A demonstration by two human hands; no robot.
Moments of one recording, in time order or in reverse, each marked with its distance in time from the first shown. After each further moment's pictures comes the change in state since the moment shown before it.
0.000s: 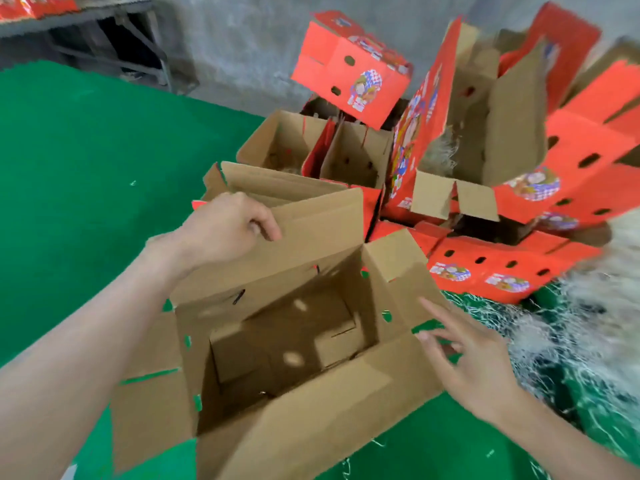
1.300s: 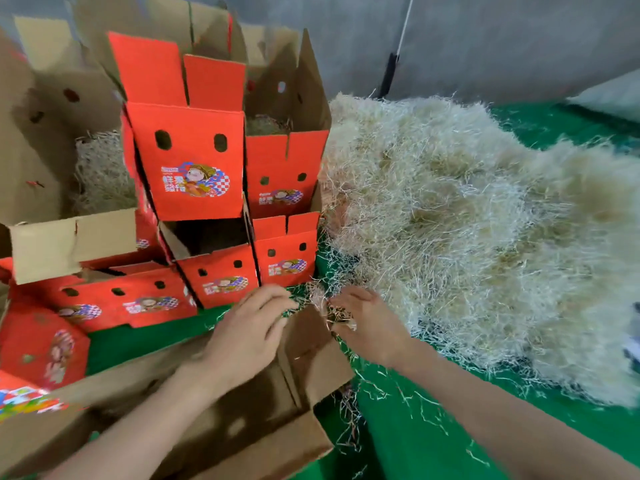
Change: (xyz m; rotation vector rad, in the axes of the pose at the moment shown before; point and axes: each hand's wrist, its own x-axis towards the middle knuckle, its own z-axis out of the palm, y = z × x) left_hand 0.097 0.331 0.310 -0.084 -0.103 0.542; right_hand -0.069 0.300 -0.155 -0.227 -0.166 0.367
